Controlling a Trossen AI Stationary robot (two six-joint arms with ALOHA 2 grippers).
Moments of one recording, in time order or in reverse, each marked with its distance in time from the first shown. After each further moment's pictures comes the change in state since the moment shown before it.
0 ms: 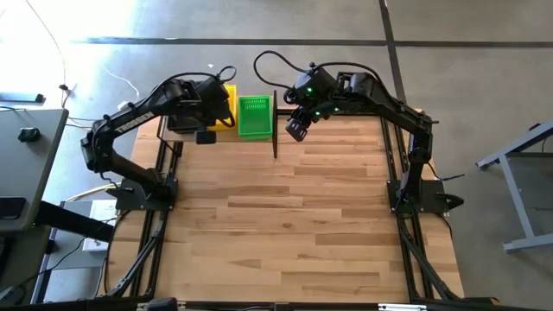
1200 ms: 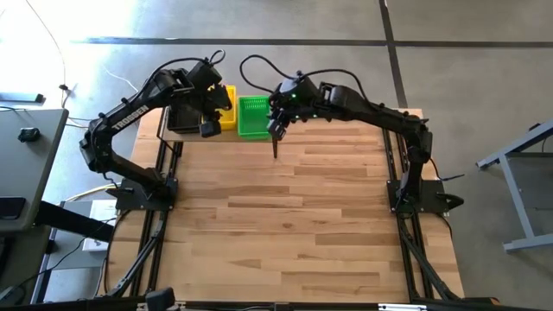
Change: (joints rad) left arm 0.110 -0.001 0.047 0.086 0.247 -0.048; right arm -0.014 0.002 -0.282 0.485 0.039 -0.094
